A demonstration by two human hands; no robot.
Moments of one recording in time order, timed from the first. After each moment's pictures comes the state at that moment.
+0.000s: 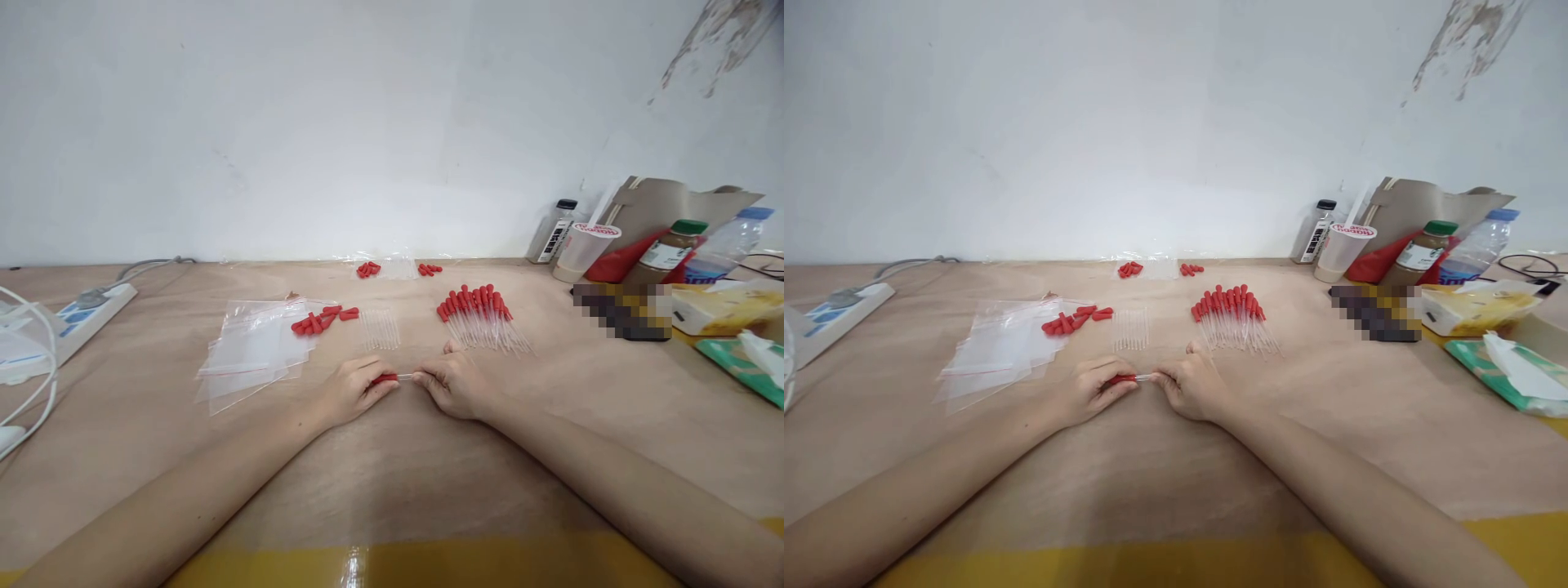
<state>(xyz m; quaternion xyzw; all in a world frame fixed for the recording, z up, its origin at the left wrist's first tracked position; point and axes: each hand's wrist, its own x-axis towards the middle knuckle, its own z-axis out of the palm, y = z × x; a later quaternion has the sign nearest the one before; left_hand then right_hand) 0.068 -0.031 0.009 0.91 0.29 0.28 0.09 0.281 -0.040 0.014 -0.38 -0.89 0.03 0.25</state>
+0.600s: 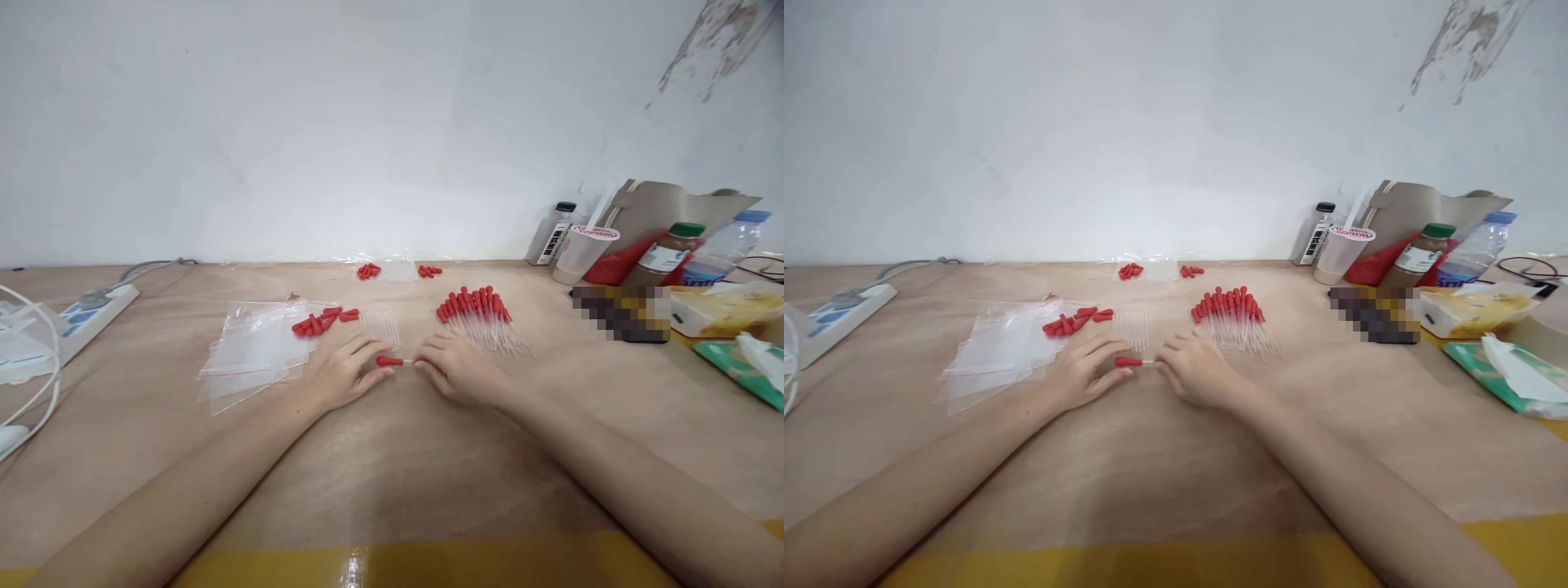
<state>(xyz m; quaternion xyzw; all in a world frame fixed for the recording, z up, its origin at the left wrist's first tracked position) 0.061 -0.018 0.022 0.90 0.31 0.31 -0.03 0.289 -0.026 0.038 -0.36 -0.90 0.00 0.24</state>
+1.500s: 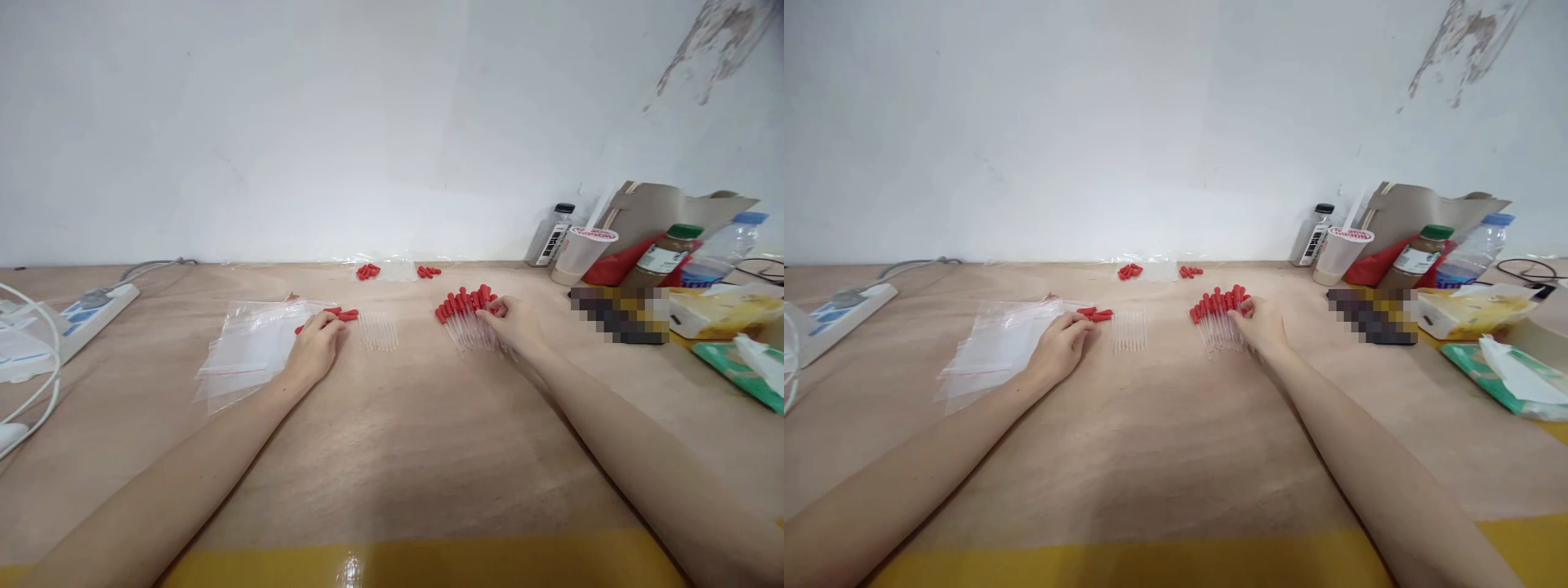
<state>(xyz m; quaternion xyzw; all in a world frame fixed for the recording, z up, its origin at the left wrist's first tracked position) 0.023 0.021 0.009 0.80 0.50 0.31 -0.10 0.379 0.037 0.022 -0.69 -0.62 0.04 0.38</state>
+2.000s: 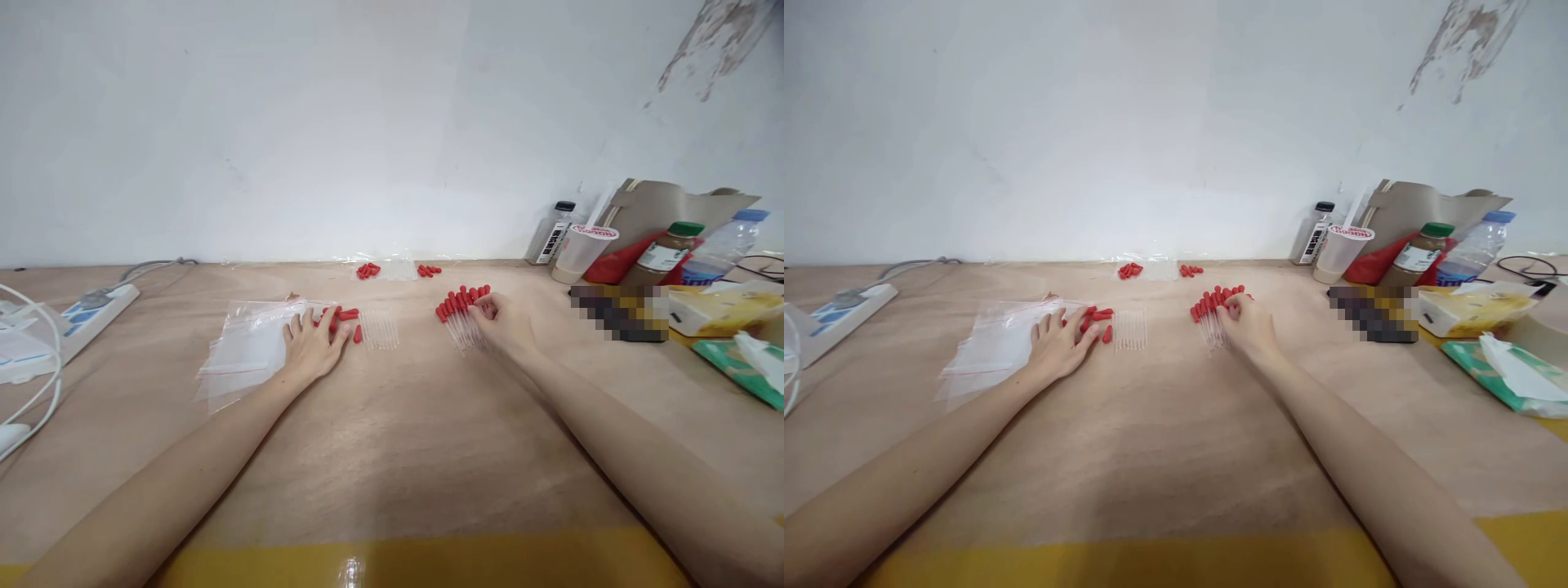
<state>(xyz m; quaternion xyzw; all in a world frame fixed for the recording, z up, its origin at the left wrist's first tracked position) 0.030 0.018 0.014 0.70 0.68 0.21 -0.09 0.354 0.023 0.026 -0.63 -0.66 0.01 0.41</state>
